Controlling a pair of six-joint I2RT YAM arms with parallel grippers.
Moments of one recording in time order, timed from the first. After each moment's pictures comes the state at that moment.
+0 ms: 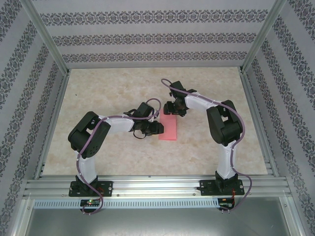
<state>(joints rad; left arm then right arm) -0.65 1.91 1.05 -0.14 0.49 -0.71 0.45 2.03 1.42 -0.59 -0.12 0.37</state>
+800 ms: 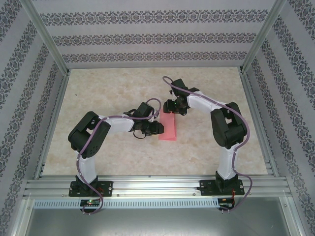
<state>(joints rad) -0.65 1.91 1.05 -0.14 0.49 -0.71 0.45 1.97 1.42 -0.62 -0.15 0.37</state>
